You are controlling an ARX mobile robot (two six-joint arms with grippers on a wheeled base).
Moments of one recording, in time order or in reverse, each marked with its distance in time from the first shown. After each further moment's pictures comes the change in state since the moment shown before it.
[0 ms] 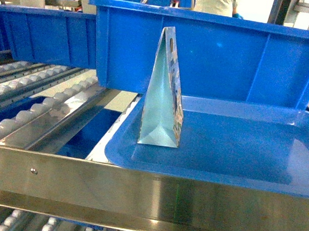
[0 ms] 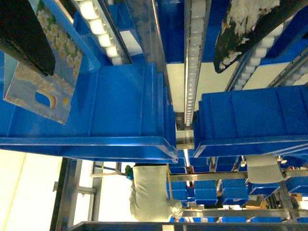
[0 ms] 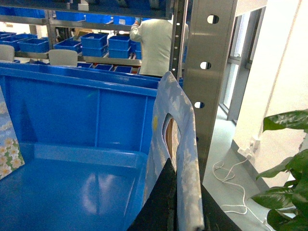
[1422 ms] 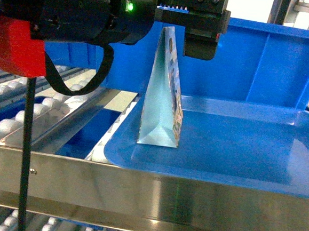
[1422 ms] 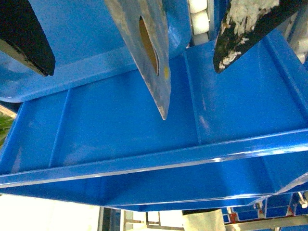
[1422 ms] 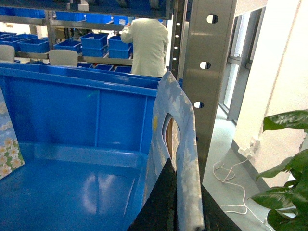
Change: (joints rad) left arm -0.487 0.656 0.592 -0.171 -0.357 0.021; right arm 0.000 0.000 0.000 0.000 0.000 0.000
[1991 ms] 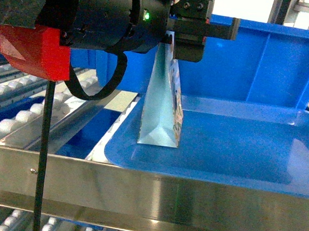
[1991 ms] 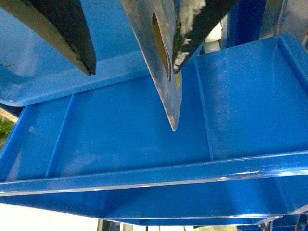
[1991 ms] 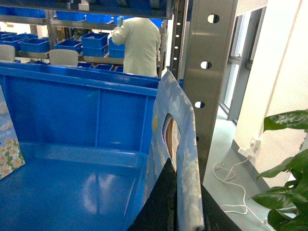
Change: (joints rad) left arm -0.015 0.047 0.050 -0.055 -0.013 -0.053; right arm 0.000 0.000 0.000 0.000 0.000 0.000
